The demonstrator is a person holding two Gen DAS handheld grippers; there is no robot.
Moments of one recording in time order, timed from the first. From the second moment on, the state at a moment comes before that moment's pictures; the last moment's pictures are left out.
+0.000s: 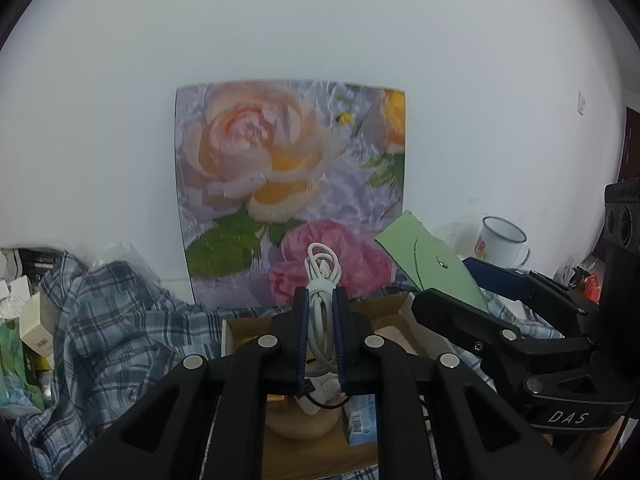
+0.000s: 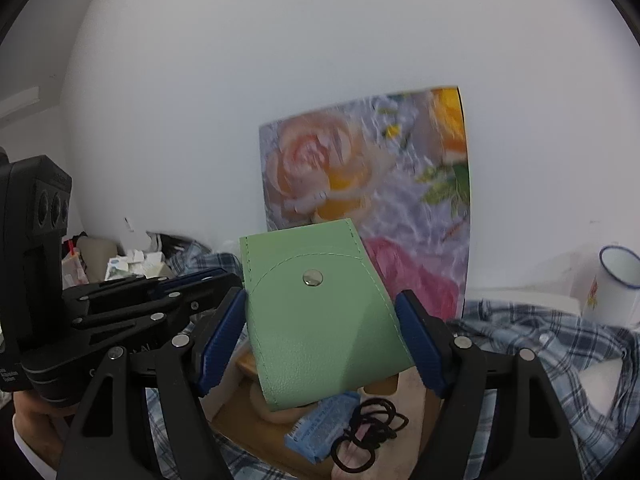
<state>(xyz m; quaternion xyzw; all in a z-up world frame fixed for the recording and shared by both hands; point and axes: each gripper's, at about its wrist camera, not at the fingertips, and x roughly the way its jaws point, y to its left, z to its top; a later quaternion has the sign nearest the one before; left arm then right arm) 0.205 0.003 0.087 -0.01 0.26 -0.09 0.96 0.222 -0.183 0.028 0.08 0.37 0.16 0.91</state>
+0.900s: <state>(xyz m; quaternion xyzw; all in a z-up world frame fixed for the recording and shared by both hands) 0.235 0.000 0.033 0.02 0.33 -0.04 0.94 0.231 -0.189 -0.039 0.08 0.46 0.14 0.87</state>
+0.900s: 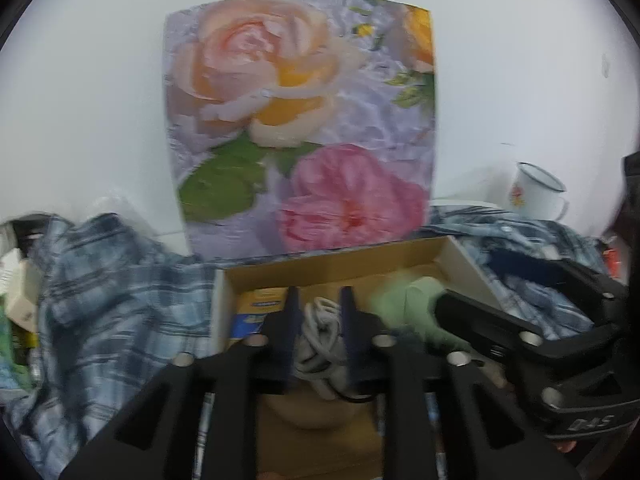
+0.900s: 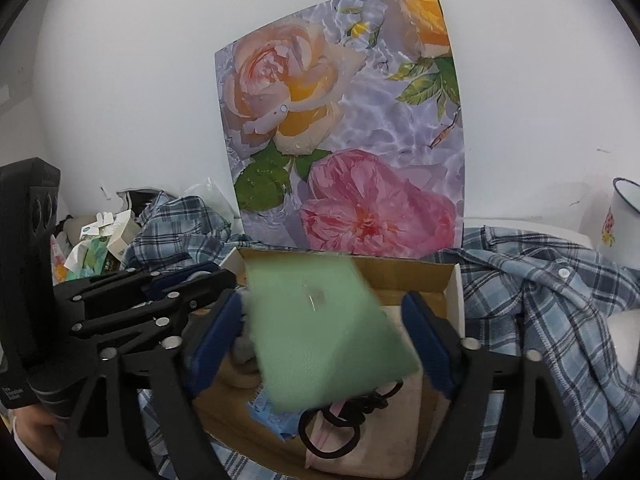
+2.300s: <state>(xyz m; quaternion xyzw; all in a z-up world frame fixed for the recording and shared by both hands) 0.160 0.026 0.144 0.00 0.18 -0.03 0.98 0.202 -0.178 0.091 0.02 0.32 0.11 0.94</state>
